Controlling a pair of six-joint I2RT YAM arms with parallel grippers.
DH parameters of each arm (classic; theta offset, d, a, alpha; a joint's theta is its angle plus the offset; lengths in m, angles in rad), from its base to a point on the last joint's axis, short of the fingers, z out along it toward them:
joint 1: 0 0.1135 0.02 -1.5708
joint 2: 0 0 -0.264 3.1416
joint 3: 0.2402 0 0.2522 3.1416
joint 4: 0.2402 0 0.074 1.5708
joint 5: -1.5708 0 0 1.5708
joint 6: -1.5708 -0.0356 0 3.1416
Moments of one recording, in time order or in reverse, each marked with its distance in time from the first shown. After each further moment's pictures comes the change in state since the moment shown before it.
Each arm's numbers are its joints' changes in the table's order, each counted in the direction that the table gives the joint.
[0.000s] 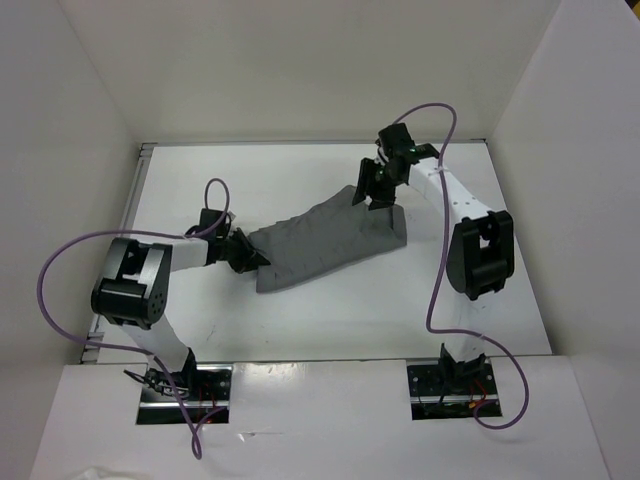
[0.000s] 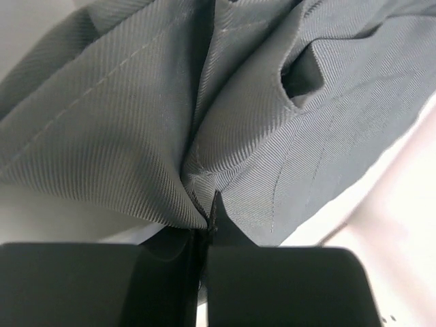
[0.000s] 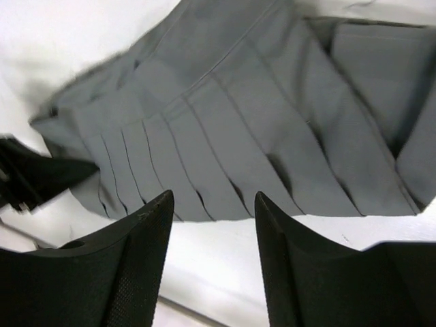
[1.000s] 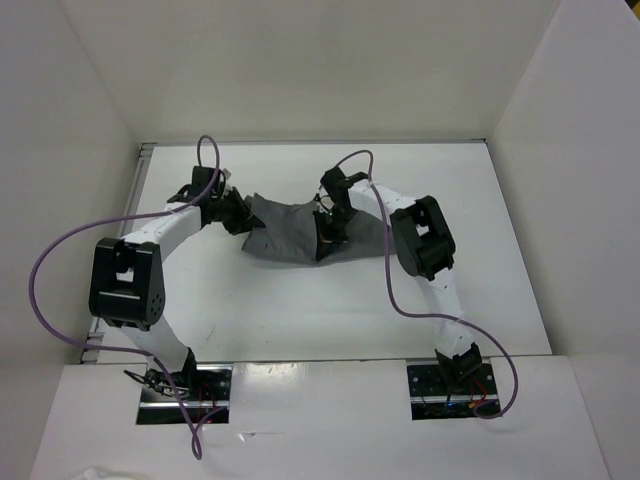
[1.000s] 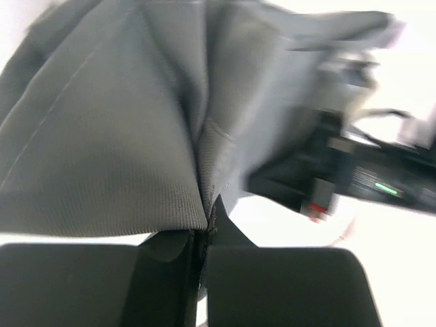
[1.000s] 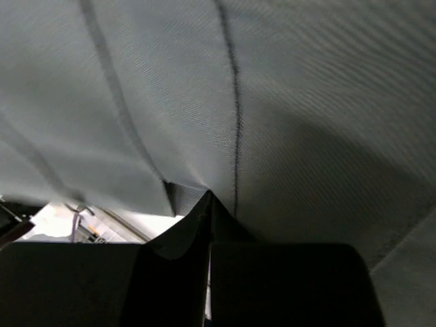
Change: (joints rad) left arm 0.022 -0.003 0.365 0.315 0.071 -0.110; right arm 0.232 0.392 0.113 0.089 0.261 0.103
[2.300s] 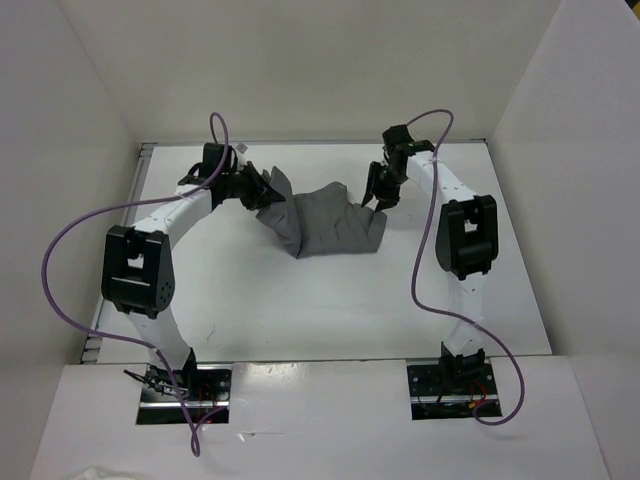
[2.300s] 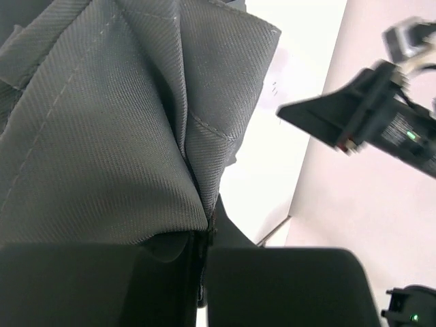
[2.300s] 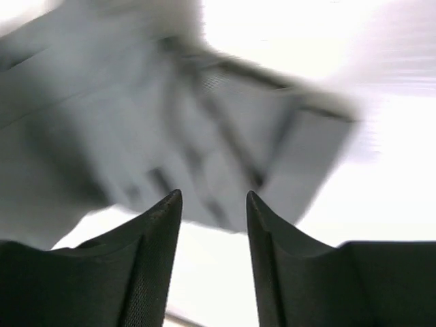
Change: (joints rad) left arm -0.063 0.086 0.230 -0.059 -0.162 0.117; right arm -0.277 -0.194 0.053 -0.013 -0.241 -0.099
